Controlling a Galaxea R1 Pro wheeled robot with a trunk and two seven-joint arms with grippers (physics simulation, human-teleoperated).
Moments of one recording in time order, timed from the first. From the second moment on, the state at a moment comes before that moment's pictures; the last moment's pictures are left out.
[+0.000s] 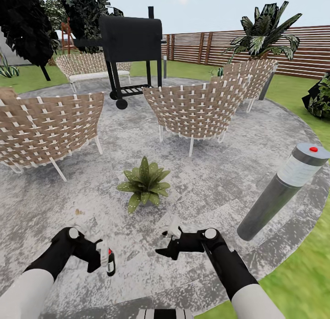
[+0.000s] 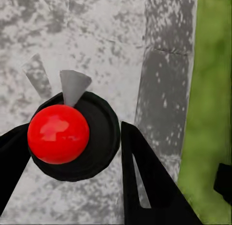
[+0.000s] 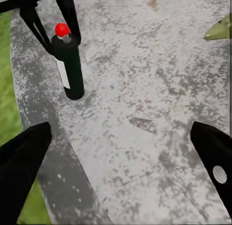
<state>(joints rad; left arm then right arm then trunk) -0.66 0.18 0.08 -0.72 -0.93 -0.03 -1.29 -0.56 0.11 0.16 -0.98 0.45 0.17 1.01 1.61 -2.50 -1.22</state>
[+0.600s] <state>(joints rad) -0.56 0.21 0.58 -0.46 -0.63 -0.05 -0.48 -0.56 0.03 0.17 -0.25 0.33 -0.31 0.02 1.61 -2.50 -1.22</state>
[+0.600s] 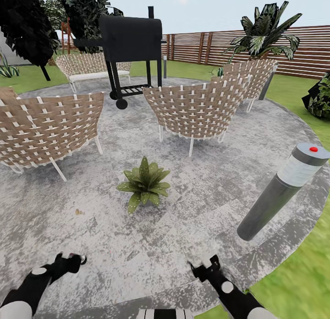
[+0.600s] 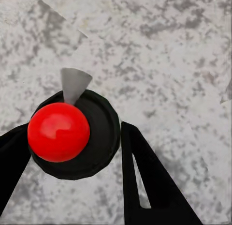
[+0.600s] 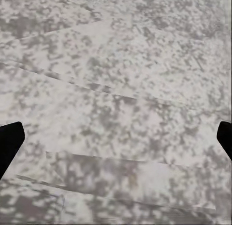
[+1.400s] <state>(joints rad) -0.40 0.19 0.59 -0.23 -0.34 -0.34 -0.10 -0.53 0.02 0.16 -0.03 0.24 -0.51 -0.07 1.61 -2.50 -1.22</state>
